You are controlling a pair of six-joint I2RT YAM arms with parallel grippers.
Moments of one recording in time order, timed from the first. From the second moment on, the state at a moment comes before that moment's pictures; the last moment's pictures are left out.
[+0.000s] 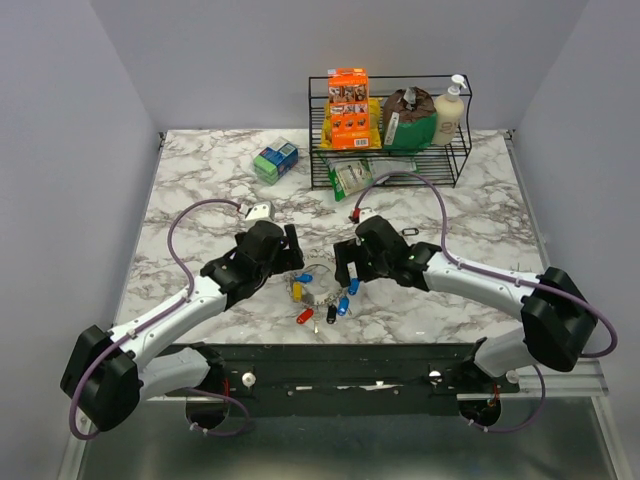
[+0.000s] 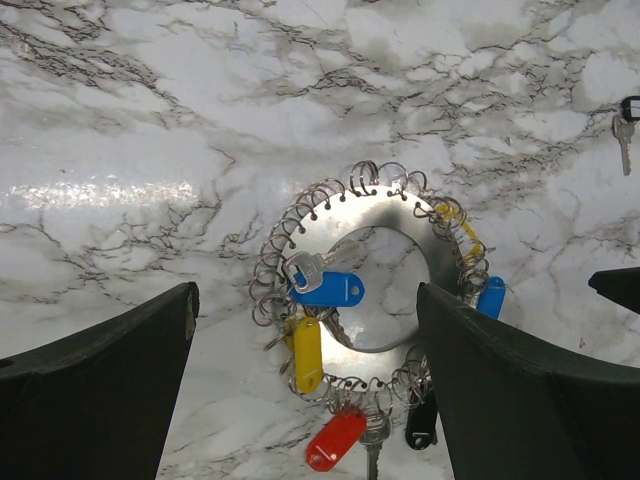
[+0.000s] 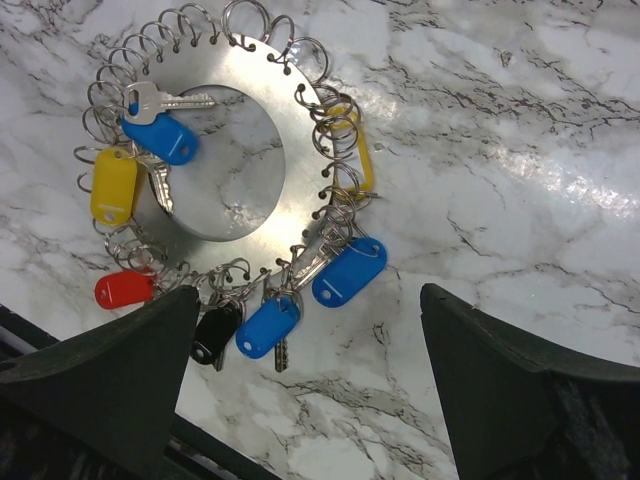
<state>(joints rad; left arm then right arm) -0.67 1.09 0.68 -0.28 -0.29 -0.67 0.85 1.43 0.88 -0.27 0.10 0.43</state>
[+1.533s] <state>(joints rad) -0.67 1.15 0.57 -0.17 -0.31 -0.70 0.80 1.56 0.96 -0.28 -0.12 0.38</state>
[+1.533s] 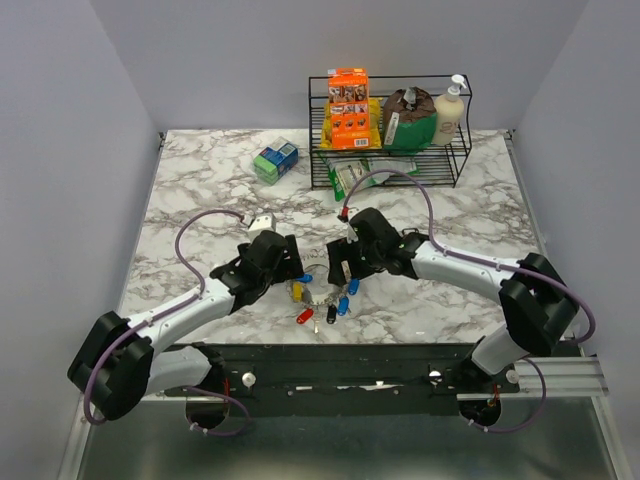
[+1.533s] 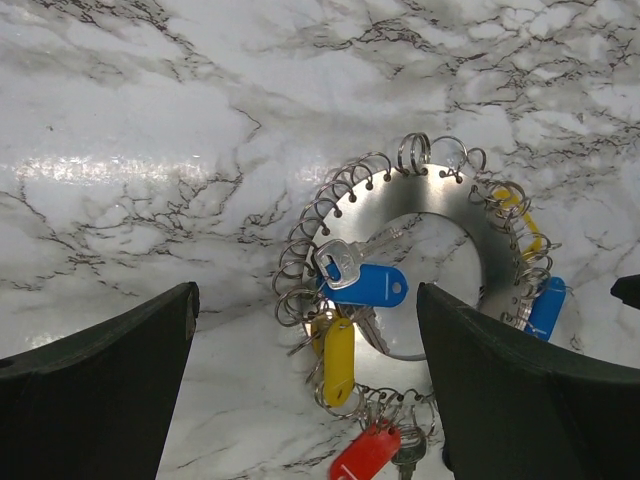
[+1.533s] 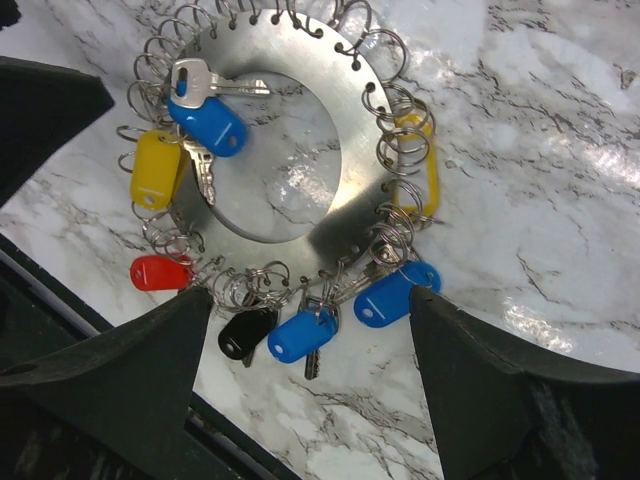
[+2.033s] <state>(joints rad) -0.66 1.20 0.59 -0.19 -0.26 -0.73 0.84 1.59 1.00 -0.30 -0.15 0.34</state>
